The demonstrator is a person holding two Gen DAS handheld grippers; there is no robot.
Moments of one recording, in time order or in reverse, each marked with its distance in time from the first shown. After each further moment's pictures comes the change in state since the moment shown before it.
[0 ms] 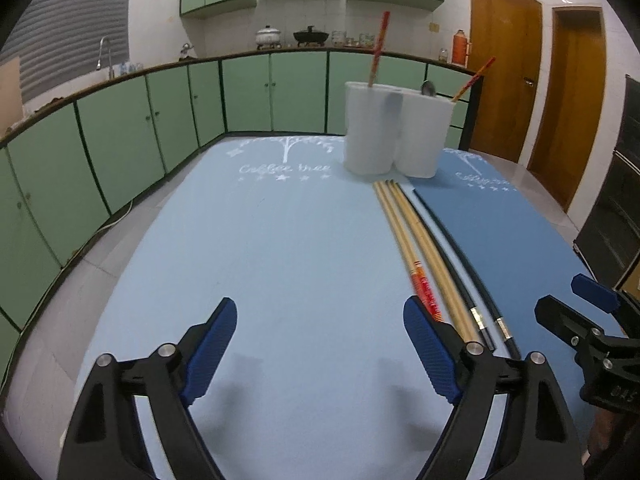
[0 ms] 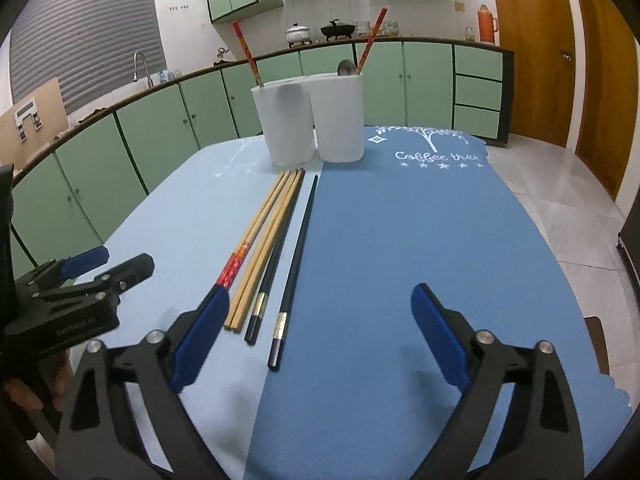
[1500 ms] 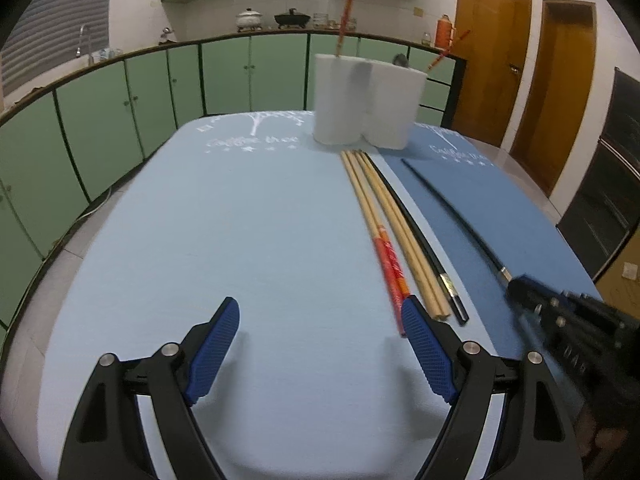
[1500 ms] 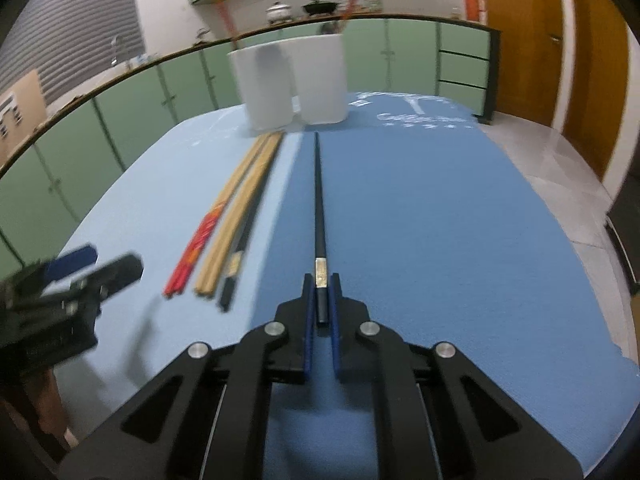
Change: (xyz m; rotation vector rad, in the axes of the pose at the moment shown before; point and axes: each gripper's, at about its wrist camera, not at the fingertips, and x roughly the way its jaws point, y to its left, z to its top) left arm 0.009 -0.027 -0.016 0.018 0.068 -0.084; right arm 0.010 -0.017 -0.014 0.056 0.061 -0.085
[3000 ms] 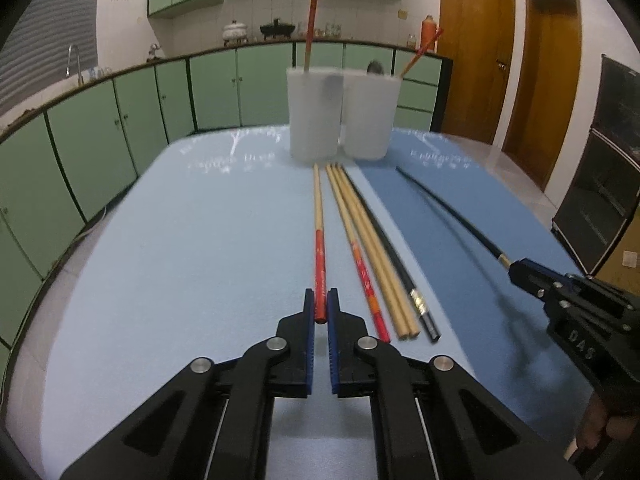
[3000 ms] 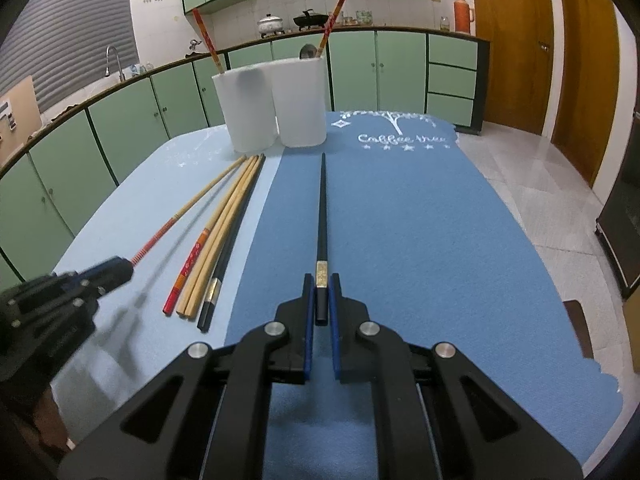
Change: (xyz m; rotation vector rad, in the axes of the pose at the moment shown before) left arm -0.010 -0.020 0.013 0.057 -0.052 -0.001; right arm -0.013 -0.006 0.012 -0.031 -0.044 -0.015
